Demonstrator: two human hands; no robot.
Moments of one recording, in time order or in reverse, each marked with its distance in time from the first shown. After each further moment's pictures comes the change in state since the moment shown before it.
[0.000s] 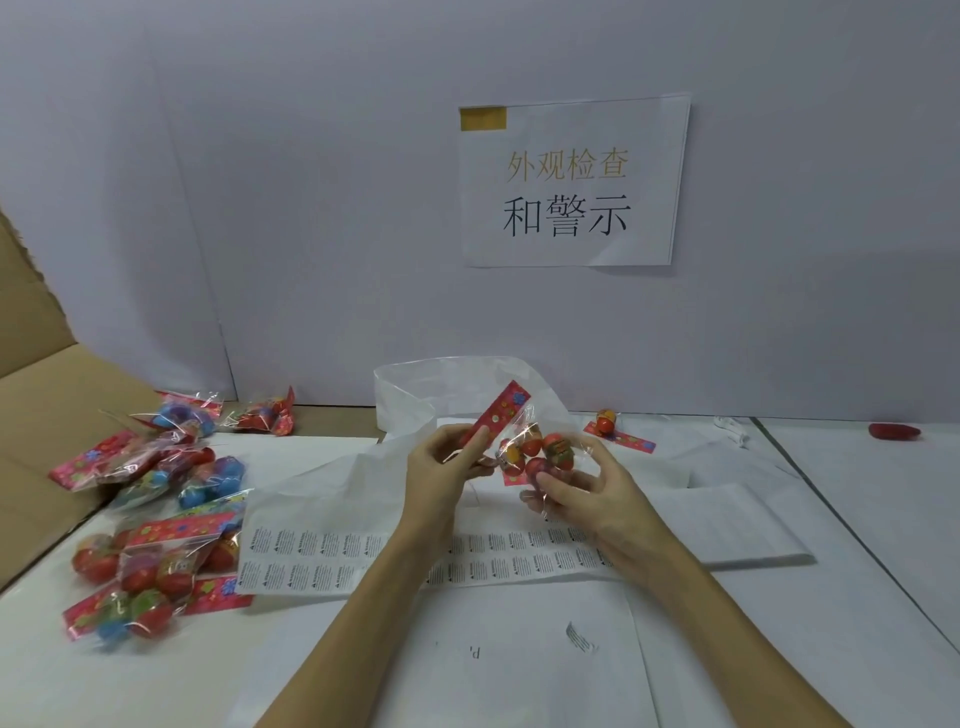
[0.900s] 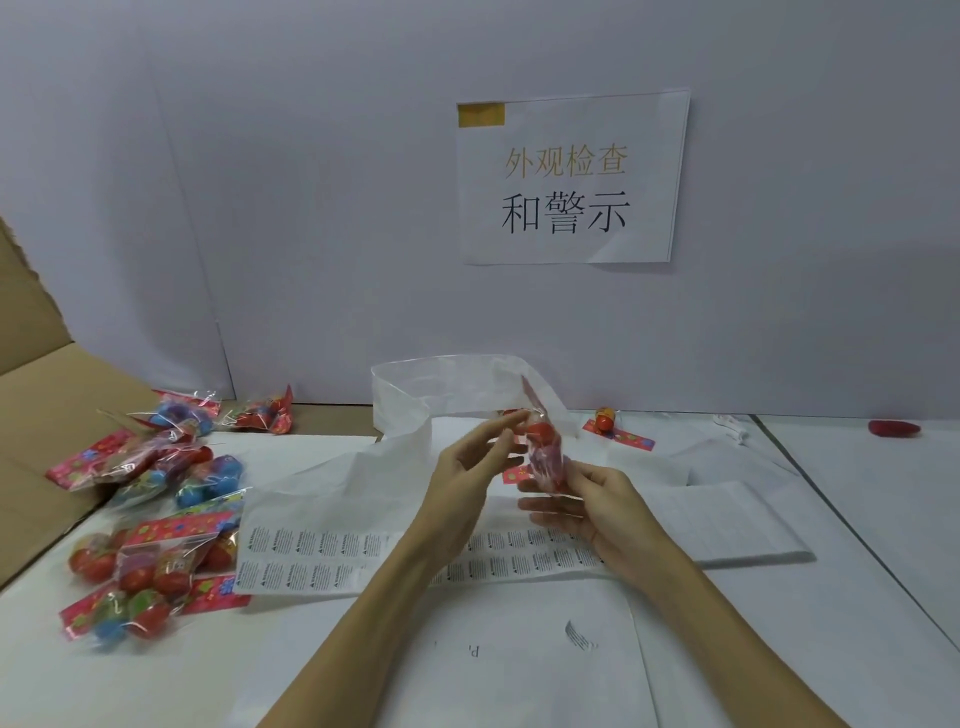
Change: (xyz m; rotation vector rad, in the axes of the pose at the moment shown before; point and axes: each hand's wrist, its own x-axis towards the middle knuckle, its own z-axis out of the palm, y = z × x) left_hand -0.012 0.003 0.014 0.030 -0.339 0.116; right_hand 0.001 0.004 0.004 -0.047 0.045 0.090
